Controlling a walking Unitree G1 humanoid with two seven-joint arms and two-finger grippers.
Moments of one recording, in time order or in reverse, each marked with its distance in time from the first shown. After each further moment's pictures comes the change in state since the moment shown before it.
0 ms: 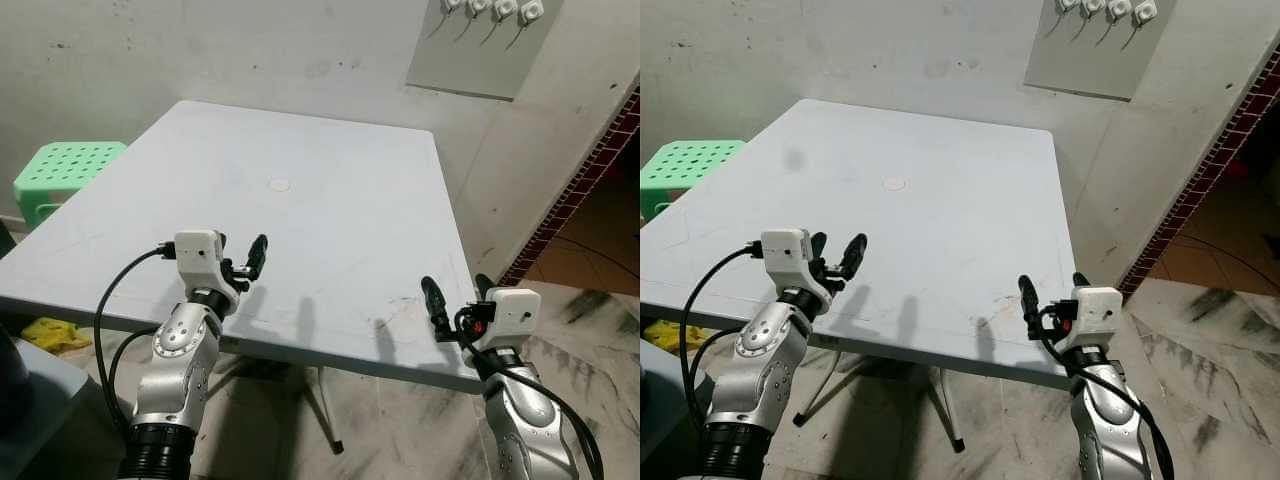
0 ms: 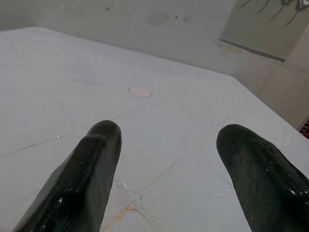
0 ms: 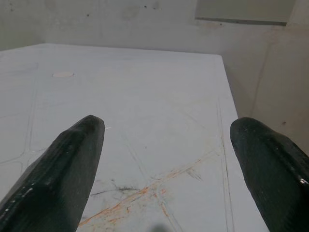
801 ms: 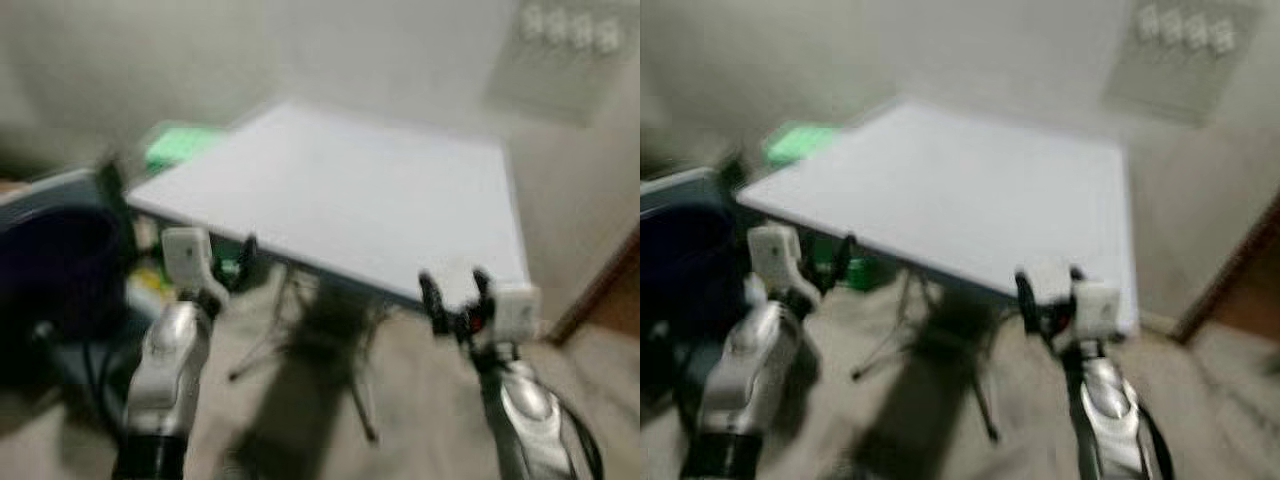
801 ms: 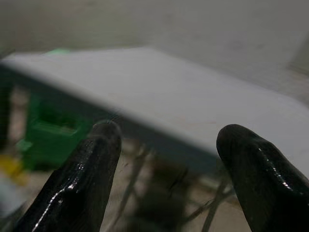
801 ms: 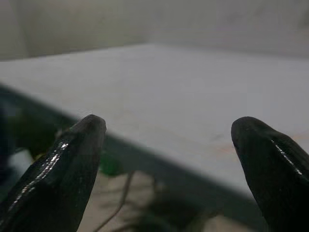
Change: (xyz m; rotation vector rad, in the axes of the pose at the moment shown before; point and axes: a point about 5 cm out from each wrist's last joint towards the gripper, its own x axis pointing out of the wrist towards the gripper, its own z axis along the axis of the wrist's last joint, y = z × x) left arm -0.006 0.005 -0.004 -0.031 0.022 0.035; right arm -0.006 0.002 -0.002 0.017 0.014 0.006
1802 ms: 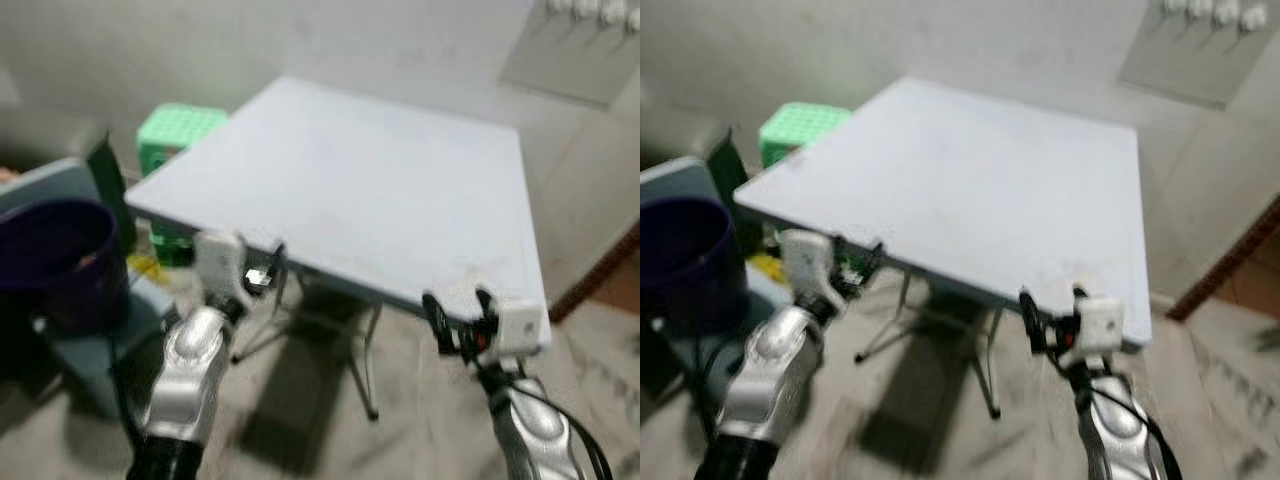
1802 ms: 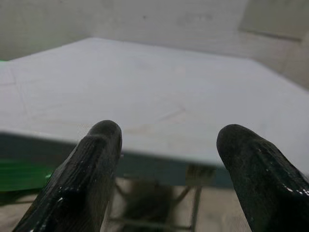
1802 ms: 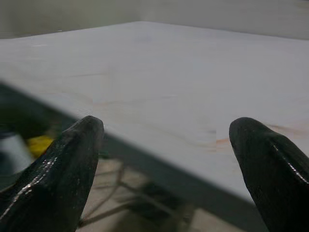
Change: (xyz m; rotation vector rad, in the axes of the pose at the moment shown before) left arm -0.007 -0.021 -0.010 0.201 -0.009 -0.151; right arm -0.008 0.006 -0.010 -0.010 0.048 0.088
